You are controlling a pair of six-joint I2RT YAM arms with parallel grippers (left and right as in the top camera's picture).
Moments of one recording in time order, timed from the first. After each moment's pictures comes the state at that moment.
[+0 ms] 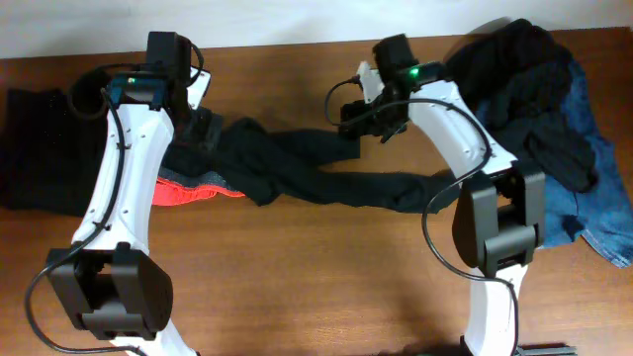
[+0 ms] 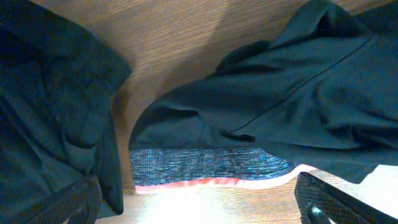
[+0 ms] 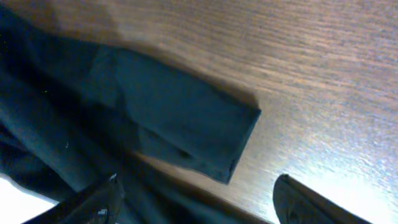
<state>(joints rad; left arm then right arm) -0.09 1.89 1.82 -1.14 -0.21 0.24 0.25 2.17 1.85 -0.92 -0.29 0.08</state>
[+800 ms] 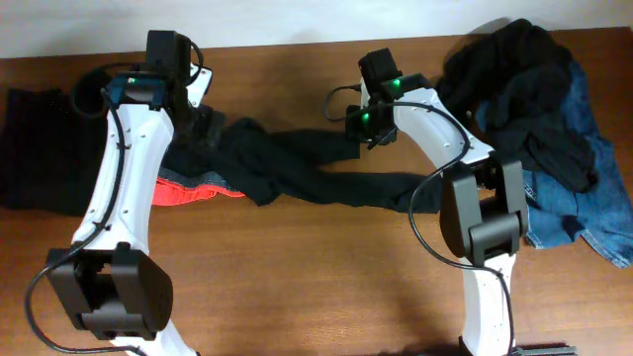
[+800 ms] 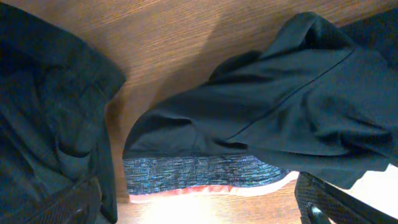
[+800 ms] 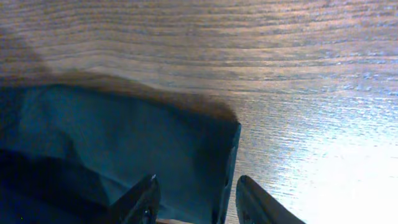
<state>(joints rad) -0.09 1.89 1.82 -1.11 -0.18 0.24 0.27 2.27 1.84 -0.84 -0.20 0.35</state>
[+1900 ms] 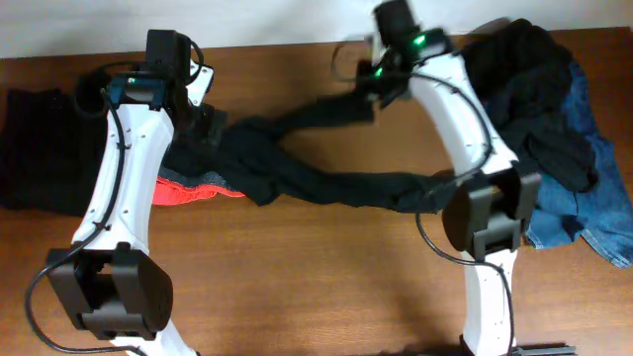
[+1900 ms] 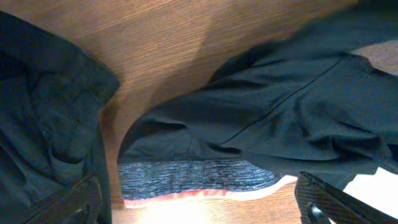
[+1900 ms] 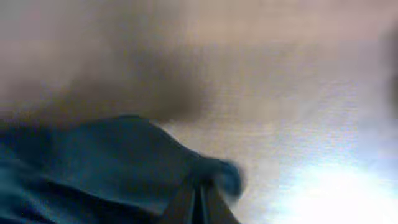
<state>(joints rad) -0.09 1.89 1.82 -1.10 -0.16 0.24 0.22 2.29 2.31 -1.12 -0.13 0.30</state>
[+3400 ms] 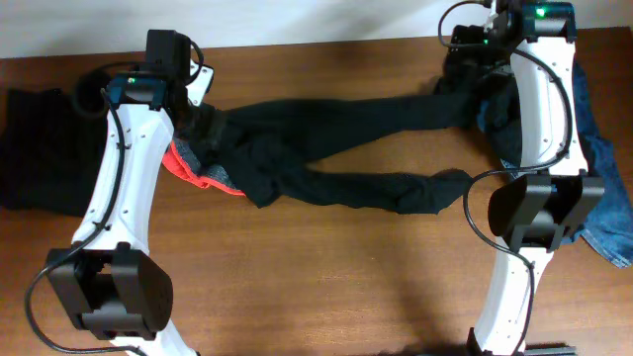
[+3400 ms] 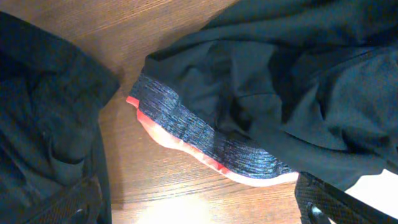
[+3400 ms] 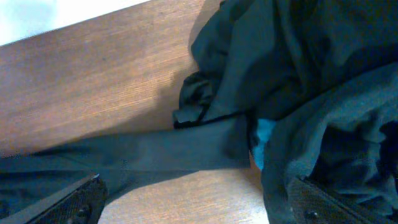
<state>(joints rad) -0.09 1.89 1.82 -1.10 -0.16 0.24 -0.09 2.29 2.47 -1.24 0.02 0.18</state>
